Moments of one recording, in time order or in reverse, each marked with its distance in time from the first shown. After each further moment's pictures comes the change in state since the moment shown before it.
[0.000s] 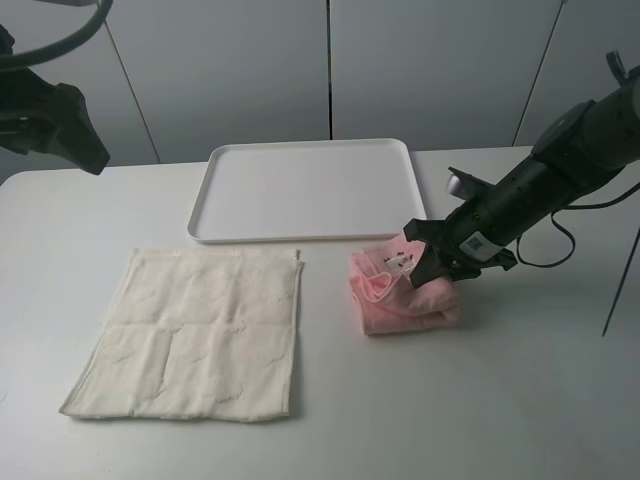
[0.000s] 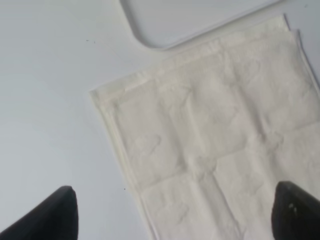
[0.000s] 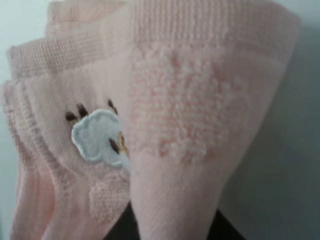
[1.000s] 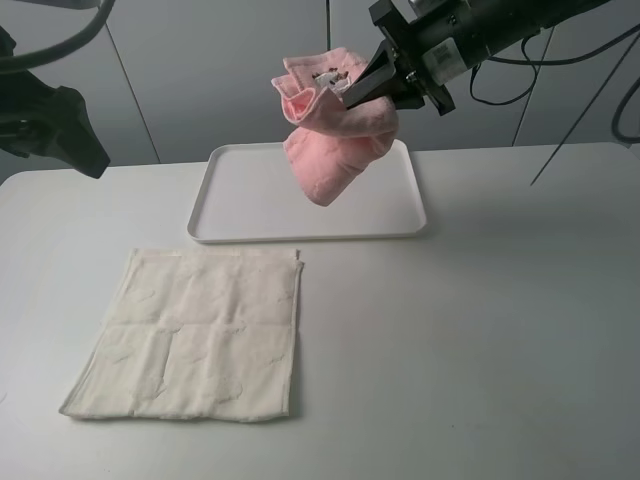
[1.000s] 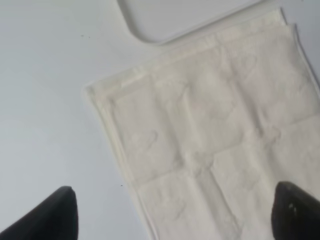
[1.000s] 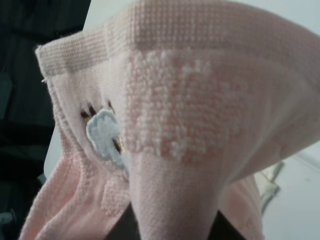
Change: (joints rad) left arm 0.000 0.002 0.000 -0.014 0.010 0.016; right arm 0.032 0.009 -0.629 0.152 0.447 0.105
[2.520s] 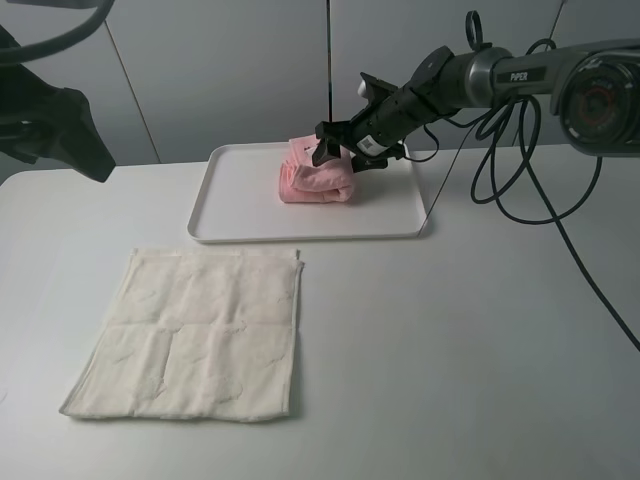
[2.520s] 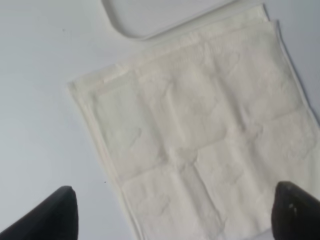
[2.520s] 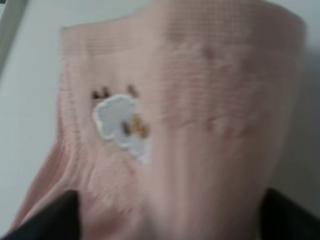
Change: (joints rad) left arm 0.000 0.000 0.000 -0.042 0.015 0.006; right arm 0.092 0.517 -0.412 -0.251 -0.446 0.089
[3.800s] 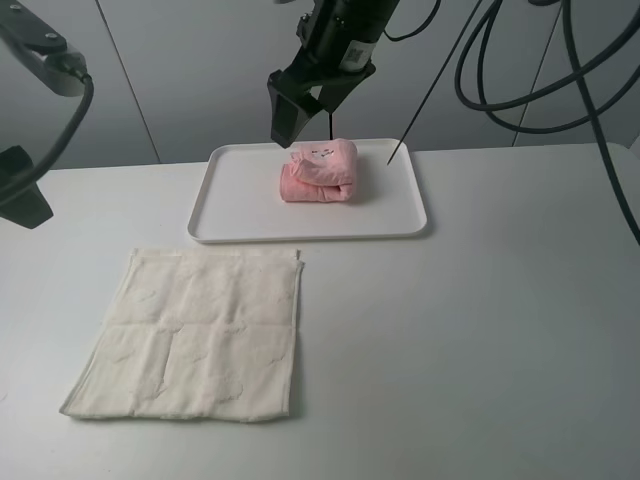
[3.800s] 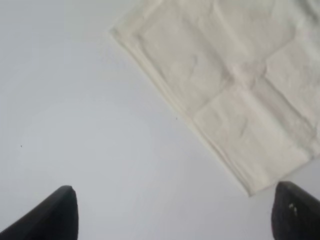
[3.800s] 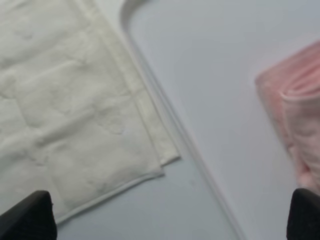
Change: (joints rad) left arm 0.002 0.000 0.040 0.185 0.139 0.318; right arm 0.296 -0.426 0.009 -0.511 0.521 -0.093
